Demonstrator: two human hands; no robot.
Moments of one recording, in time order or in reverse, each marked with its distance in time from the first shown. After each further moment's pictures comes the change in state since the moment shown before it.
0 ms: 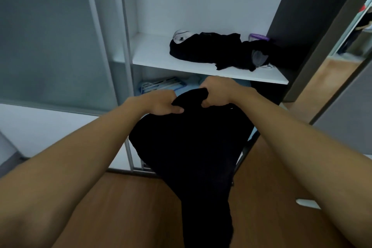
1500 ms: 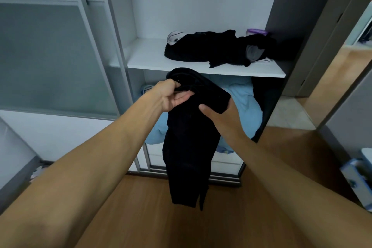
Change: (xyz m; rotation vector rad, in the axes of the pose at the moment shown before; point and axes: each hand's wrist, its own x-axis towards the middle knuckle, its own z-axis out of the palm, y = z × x) left_hand 0.029 0.120 0.013 -1.607 0.446 -0.482; right_hand -0.087 0.038 0.105 1.271 0.731 0.150
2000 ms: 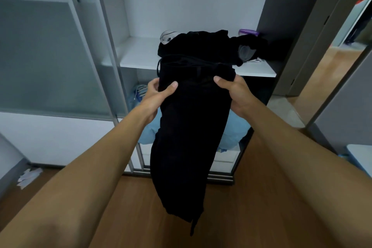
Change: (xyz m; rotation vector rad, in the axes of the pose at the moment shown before) left_hand 0.019 -0.033 -0.037 0.285 -0.016 0.329; right_hand 0.059 -0.043 -0.042 0.275 -0.179 0.223
